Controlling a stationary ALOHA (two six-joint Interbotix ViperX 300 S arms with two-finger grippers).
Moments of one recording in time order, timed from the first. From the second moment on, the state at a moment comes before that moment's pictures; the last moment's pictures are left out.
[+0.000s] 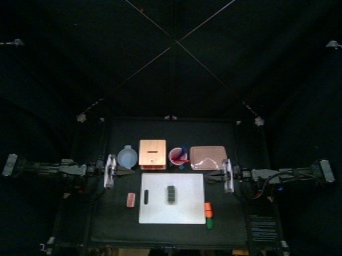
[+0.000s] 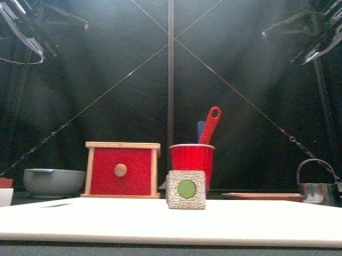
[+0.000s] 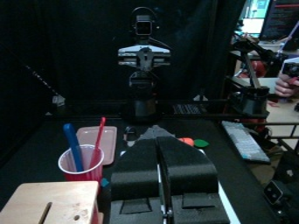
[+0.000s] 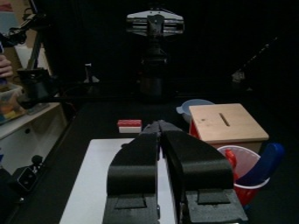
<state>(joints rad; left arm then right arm) 0.00 -0.96 1.17 0.00 -0.30 0.00 0.00 -0.97 1.19 0.00 -0.29 0.00</state>
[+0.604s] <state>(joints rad) 0.00 -0.63 1.12 -0.03 -0.49 0.00 -0.17 -0.57 0.72 0.14 0.17 0.01</state>
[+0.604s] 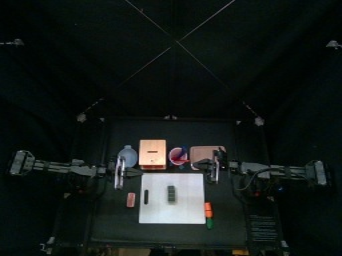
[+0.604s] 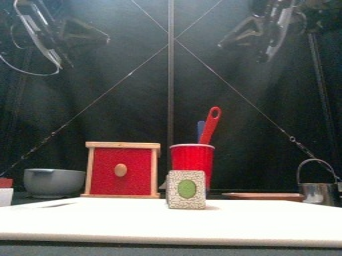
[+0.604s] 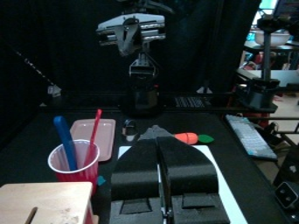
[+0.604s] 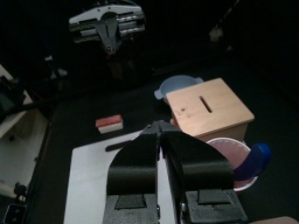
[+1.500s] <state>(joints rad) -0.01 -0.55 1.10 -0.06 -0.50 0.00 -0.23 -0.06 0.27 -0.04 0.93 -0.06</state>
